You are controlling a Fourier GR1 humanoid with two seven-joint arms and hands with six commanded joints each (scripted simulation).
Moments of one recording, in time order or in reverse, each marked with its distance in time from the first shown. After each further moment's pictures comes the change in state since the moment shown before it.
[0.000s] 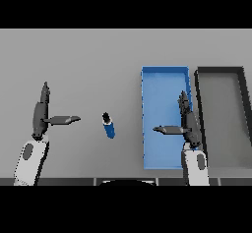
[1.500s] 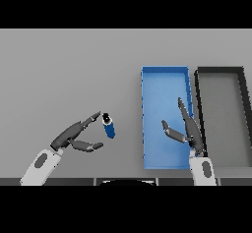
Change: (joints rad) left arm 0.047 0.084 -0.314 -0.121 -0.076 -0.502 -0.044; right arm 0.094 -0.146 0.101 -0.104 0.156 0.078 -0.068
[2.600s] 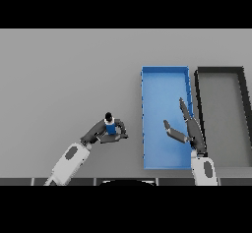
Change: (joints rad) left arm -0.134 -0.331 -0.046 0.274 -0.037 0.042 -0.089; right arm 0.005 -0.010 -0.012 -0.001 -0.010 0.009 0.020
